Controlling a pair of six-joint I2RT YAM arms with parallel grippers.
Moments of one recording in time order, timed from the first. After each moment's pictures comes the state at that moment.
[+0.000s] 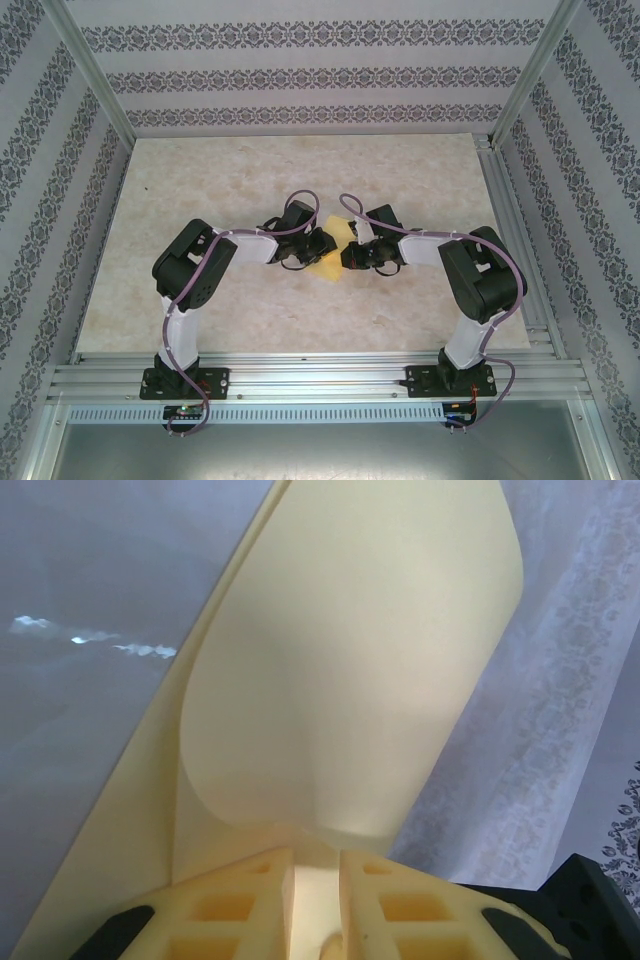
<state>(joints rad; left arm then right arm) -0.63 2.02 1.11 0.08 0.40 -1.13 0.42 1.79 0.84 -0.11 -0.51 0.31</state>
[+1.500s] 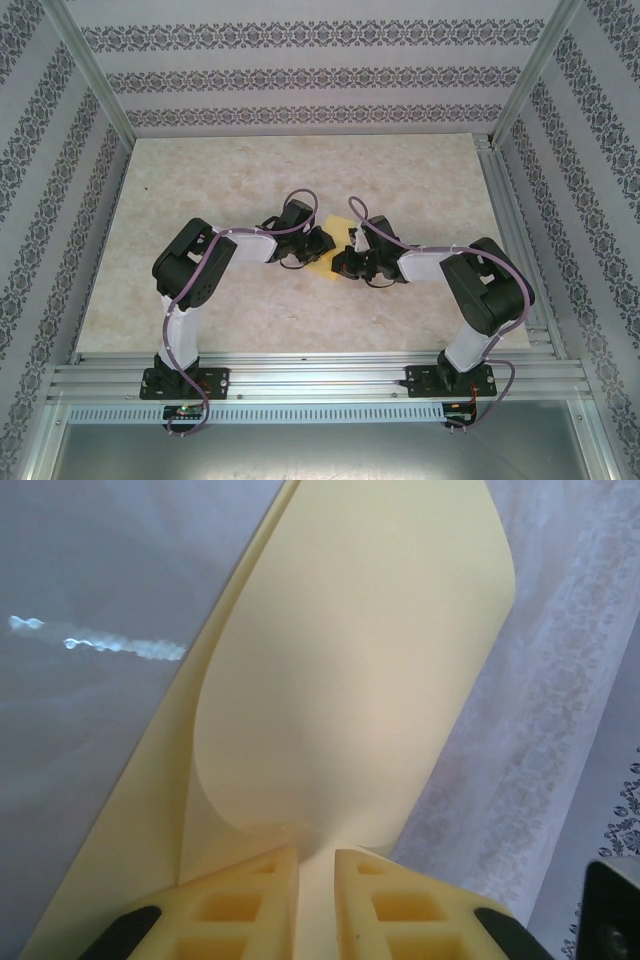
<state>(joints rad) -0.62 2.02 1.11 0.09 0.41 -1.13 0.52 1.71 0.70 0.13 -0.56 0.75</state>
